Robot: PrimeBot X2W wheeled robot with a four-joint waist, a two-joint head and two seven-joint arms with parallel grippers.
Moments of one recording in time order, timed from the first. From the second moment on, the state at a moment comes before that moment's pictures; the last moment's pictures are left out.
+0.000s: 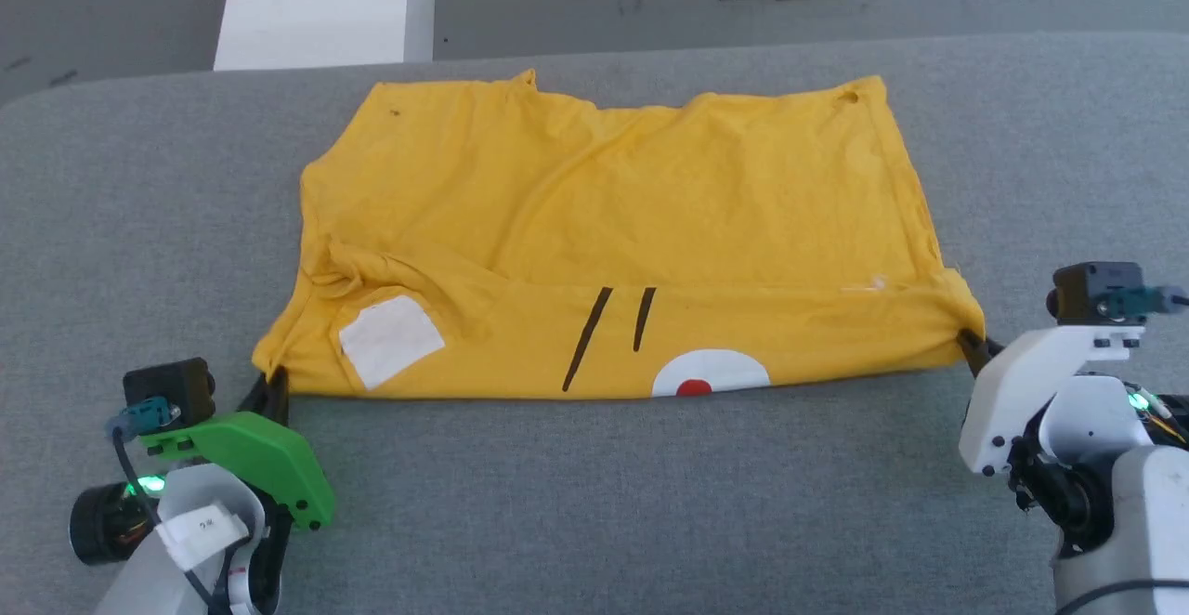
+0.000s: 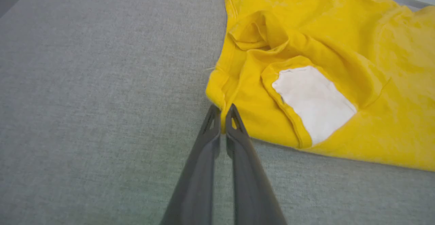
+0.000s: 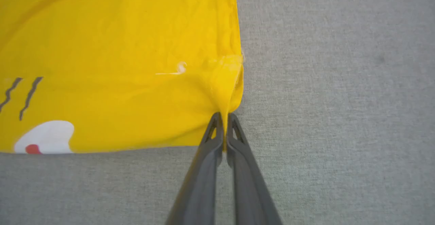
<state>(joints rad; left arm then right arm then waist) -0.17 0.44 -0.30 0.17 -0.66 0.25 0.11 -0.24 -0.05 -0.18 0.10 0.14 0.13 0.64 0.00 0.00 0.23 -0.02</state>
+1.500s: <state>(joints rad) 0.03 0.51 -0.32 0.05 -0.60 0.24 -0.01 0.15 -0.05 -0.19 0.04 0.26 0.13 0.10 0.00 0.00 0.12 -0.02</state>
